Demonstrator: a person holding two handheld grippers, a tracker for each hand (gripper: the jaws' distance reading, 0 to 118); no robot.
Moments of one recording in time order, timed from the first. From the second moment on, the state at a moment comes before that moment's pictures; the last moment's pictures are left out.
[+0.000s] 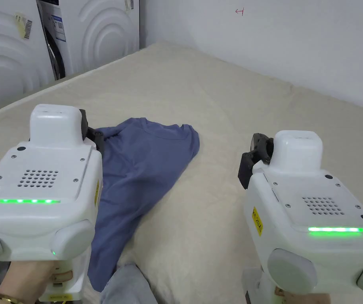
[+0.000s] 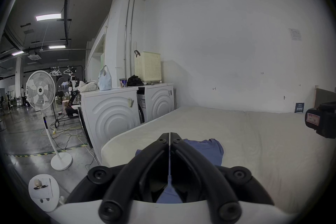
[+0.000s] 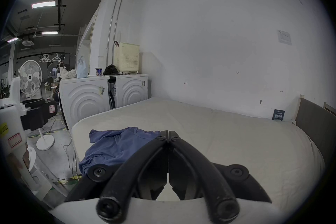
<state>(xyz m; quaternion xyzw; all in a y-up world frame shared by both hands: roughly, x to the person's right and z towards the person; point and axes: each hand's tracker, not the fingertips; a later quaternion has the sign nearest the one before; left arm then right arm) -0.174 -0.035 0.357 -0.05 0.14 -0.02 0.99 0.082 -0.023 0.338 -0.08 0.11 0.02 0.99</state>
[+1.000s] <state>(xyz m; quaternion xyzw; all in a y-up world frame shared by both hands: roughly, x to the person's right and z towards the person) -0.190 -0.199 -0.049 -0.54 0.00 -0.01 0.84 0.098 -0.093 0.217 -0.19 0.06 0.03 0.98</state>
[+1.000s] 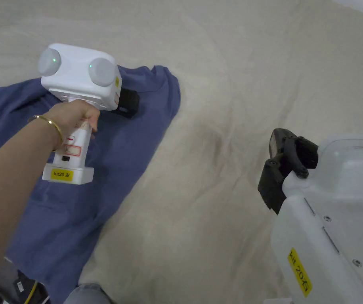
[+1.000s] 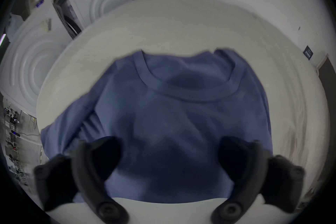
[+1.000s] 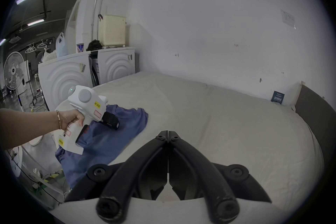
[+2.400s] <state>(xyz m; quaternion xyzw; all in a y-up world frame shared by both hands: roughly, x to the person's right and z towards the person) -0.066 0.278 0.209 -0.03 -0.17 0.11 0.98 0.215 0.013 0.455 -0.04 -0.11 -0.01 0.99</state>
